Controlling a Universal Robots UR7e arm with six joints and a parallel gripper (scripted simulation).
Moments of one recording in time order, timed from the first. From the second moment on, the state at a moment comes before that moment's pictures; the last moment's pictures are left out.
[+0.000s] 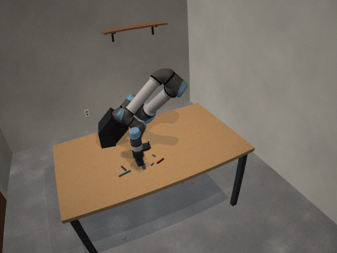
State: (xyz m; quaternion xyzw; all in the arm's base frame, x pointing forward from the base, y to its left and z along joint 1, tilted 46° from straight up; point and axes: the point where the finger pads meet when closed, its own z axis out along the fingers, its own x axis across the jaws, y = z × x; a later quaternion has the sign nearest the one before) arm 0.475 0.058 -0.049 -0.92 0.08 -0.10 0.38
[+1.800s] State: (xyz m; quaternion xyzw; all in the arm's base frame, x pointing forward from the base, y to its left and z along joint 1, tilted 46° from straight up) arm 0.451 -0.008 0.018 -0.92 0.08 -0.10 0.38
